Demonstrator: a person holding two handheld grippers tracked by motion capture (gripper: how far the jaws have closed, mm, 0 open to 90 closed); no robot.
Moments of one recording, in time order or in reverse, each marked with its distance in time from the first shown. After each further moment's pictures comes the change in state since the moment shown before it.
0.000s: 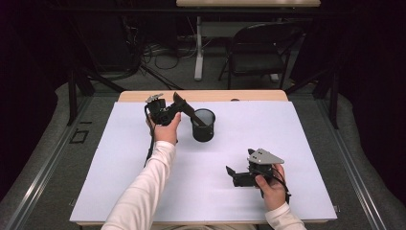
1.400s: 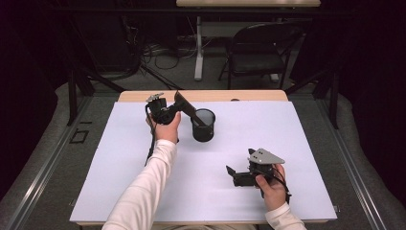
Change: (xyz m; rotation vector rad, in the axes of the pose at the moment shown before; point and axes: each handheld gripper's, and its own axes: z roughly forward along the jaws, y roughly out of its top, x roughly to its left) left arm -0.003 0.001 0.000 -0.004 -0.004 -0.012; right arm 0.000 0.001 -0.001 -0.004 -0.003 0.007
